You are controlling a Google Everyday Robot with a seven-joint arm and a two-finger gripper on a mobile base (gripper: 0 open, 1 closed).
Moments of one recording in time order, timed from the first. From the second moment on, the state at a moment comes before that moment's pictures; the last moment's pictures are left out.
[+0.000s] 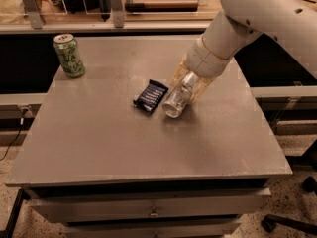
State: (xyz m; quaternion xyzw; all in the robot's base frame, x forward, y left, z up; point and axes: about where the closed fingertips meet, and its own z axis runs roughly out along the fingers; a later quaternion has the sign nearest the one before) arm 0.574 -0.071 0.858 -0.93 0.29 -0.01 0.23
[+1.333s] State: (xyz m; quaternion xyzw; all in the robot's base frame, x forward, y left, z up) arm 0.569 -0.075 0.874 -0.93 0.30 -0.03 0.22
